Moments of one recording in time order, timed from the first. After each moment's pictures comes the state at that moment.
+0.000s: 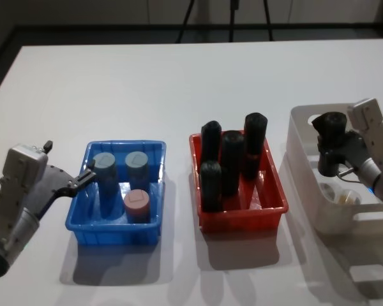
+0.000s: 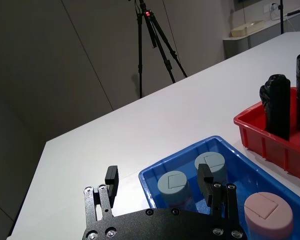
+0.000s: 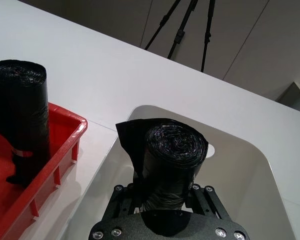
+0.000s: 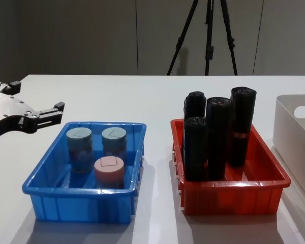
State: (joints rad) left arm -0.20 0.60 0.45 -1.41 -0.25 -0.12 0.03; right arm 0.48 0.27 -0.14 -0.88 -0.02 -0.01 0.22
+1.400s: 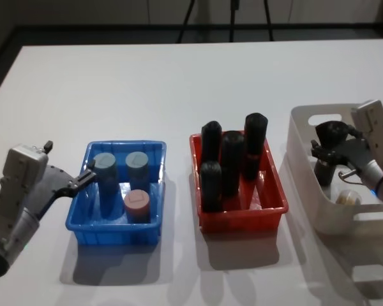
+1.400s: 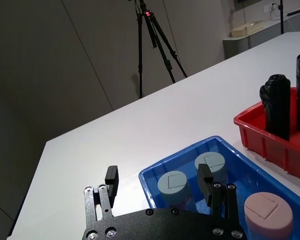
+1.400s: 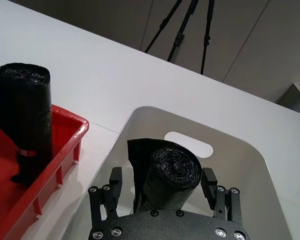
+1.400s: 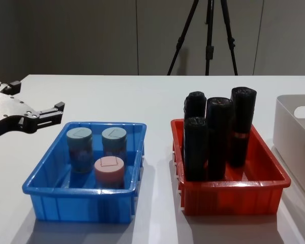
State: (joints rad) left arm -0.20 0.60 0.45 -1.41 -0.25 -0.12 0.03; right arm 0.45 0.27 -0.13 -0.92 -0.01 -0.01 0.22
